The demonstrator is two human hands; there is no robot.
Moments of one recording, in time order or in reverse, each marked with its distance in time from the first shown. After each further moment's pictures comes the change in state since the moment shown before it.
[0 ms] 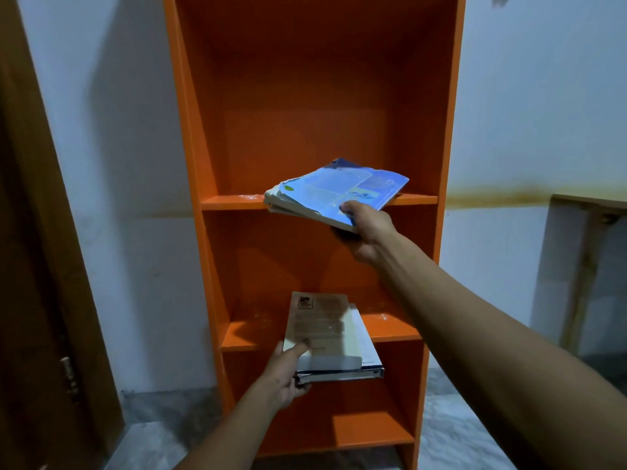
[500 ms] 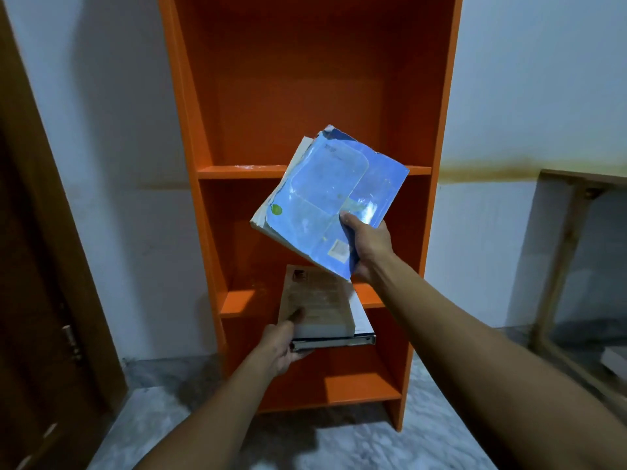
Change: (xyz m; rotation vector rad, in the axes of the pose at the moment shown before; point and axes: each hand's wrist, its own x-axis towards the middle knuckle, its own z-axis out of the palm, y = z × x) left_hand -0.011 -0.008 -0.005 -0.127 0.032 -0.025; right_hand -0.030 0.066 -0.046 0.014 0.034 -0.124
